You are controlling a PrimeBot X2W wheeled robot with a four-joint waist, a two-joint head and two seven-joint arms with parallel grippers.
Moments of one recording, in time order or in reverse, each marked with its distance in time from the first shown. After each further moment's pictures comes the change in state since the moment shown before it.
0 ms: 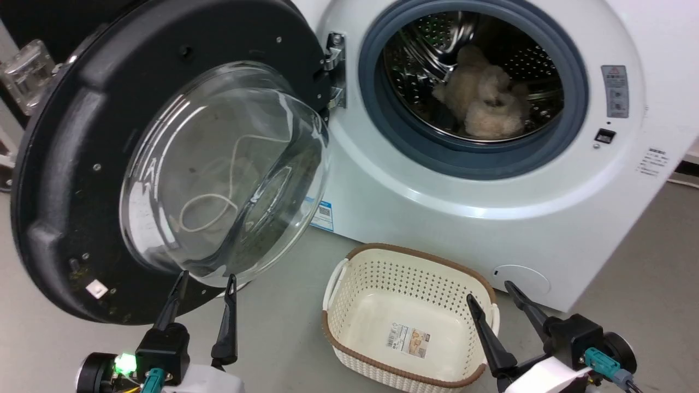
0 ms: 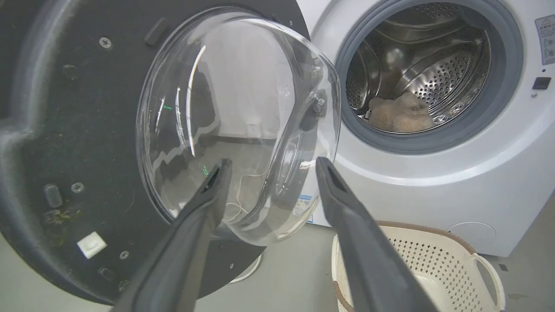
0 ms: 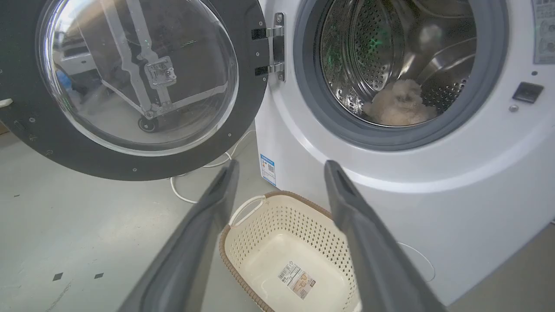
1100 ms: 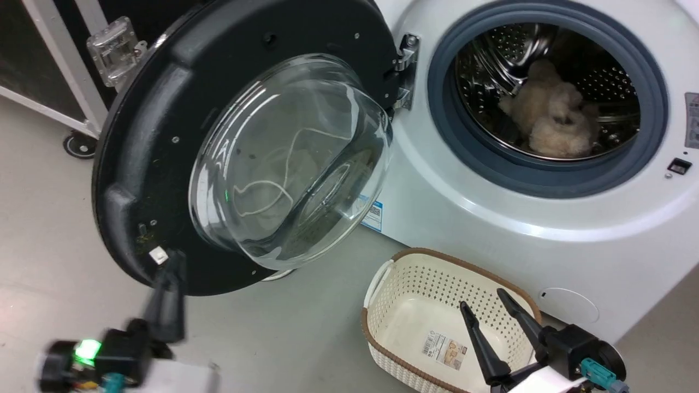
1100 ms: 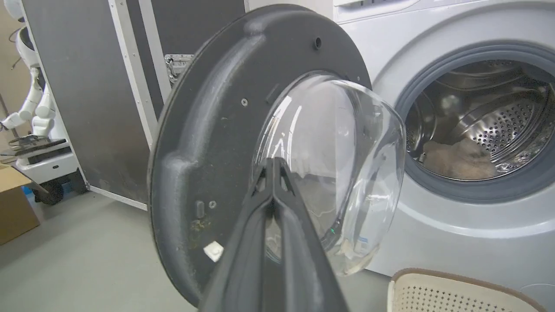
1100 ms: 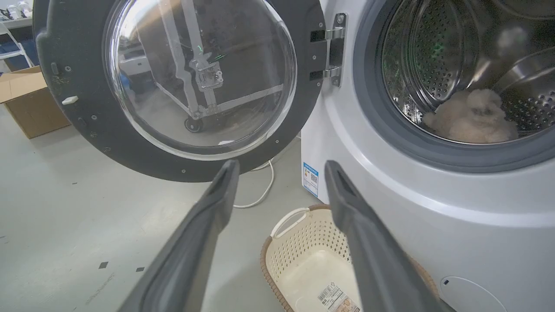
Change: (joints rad) left arm -0.001 0.036 0.033 -0.083 -0.036 0.003 -0.081; right arm -0.003 0.001 0.034 0.064 0.035 0.000 -0.081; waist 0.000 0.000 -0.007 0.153
